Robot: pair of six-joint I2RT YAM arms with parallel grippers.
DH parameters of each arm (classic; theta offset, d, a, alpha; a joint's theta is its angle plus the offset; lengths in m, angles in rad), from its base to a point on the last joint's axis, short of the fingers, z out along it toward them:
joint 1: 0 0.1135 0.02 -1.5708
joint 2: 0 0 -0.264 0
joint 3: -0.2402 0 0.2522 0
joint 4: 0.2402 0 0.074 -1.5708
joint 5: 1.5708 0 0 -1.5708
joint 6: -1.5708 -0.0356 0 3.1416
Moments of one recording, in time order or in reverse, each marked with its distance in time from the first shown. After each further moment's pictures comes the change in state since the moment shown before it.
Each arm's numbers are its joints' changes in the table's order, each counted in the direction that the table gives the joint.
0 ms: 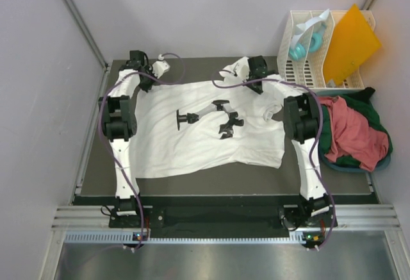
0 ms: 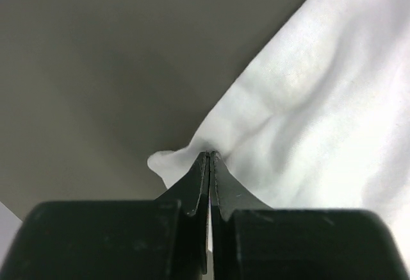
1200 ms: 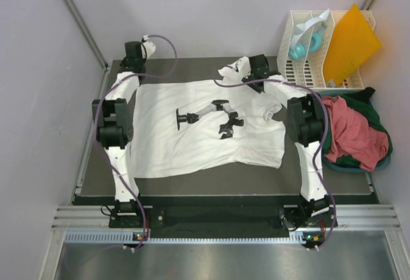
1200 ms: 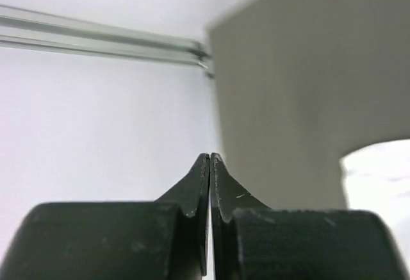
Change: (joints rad) left arm -0.035 -0.160 0.262 -0.601 -0.636 0.072; right arm 0.012 -0.068 0.083 -0.105 0.081 -0.044
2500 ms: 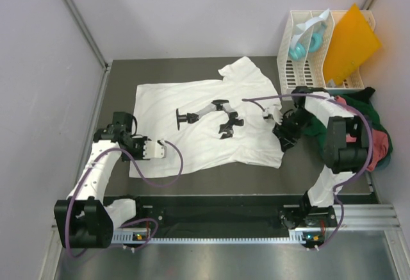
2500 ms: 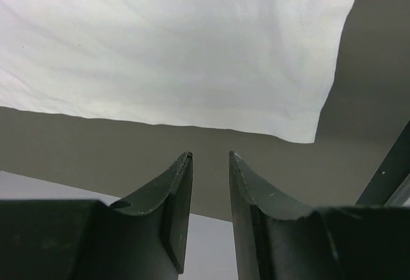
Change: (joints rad) left arm -0.002 -1.176 1.046 0.943 0.580 -0.774; right arm -0.264 -0.561 0.637 0.801 -0.677 0.376
